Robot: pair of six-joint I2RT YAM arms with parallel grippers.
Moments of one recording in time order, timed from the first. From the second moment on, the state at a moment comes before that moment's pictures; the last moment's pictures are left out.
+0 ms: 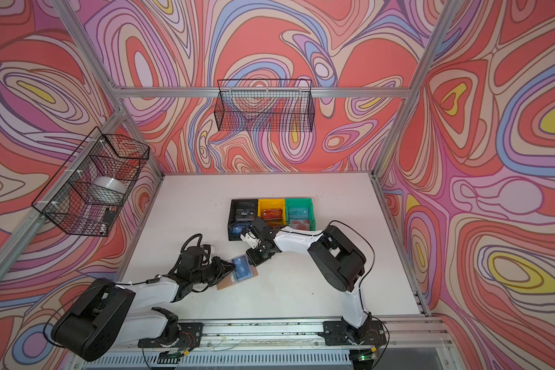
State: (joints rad) left arm -0.38 1.29 0.18 0.38 0.47 -1.16; right arm 0.81 1.97 1.25 -0.44 -0.37 0.21
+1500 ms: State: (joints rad) left arm -0.39 1.25 0.17 0.37 0.47 -1.16; right arm 0.81 1.97 1.25 -0.45 -0.38 0.22
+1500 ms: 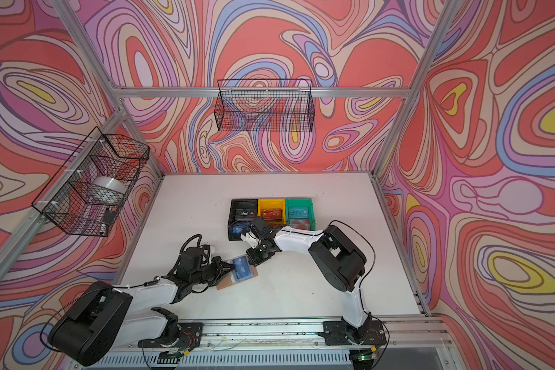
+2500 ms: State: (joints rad) left arm -0.39 1.06 0.17 0.06 0.37 -1.09; right arm 0.87 1.95 1.26 -0.41 -0.54 0.23
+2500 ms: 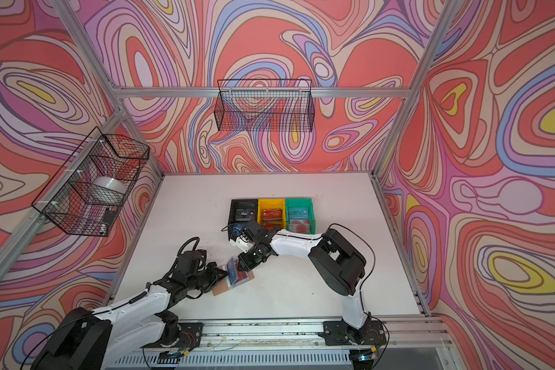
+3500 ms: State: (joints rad) left arm -0.39 0.96 0.14 0.00 0.35 -1.10; right arm 0.87 1.91 1.29 -0.48 -0.37 0.20
